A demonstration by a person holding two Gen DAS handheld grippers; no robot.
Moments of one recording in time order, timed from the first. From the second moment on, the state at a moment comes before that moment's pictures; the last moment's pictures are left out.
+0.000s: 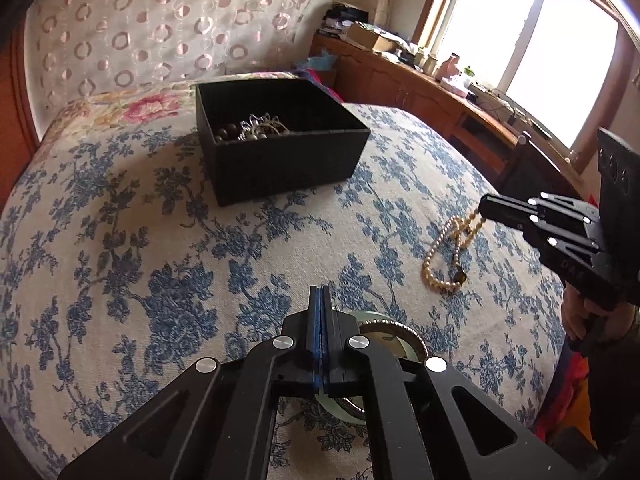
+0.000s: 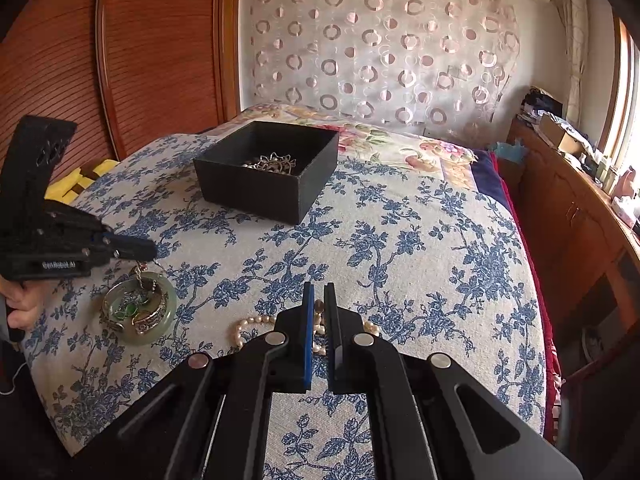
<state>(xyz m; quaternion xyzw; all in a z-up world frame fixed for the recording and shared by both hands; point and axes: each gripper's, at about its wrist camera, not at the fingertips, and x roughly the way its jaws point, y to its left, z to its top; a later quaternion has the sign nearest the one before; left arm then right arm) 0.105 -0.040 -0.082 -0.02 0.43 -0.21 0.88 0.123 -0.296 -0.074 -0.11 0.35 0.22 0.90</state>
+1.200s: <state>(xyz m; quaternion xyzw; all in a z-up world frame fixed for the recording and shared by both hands) 0.142 -0.015 -0.038 0.02 0.39 -0.14 0.91 0.152 -0.257 0.064 -0.09 0.21 0.25 0.94</state>
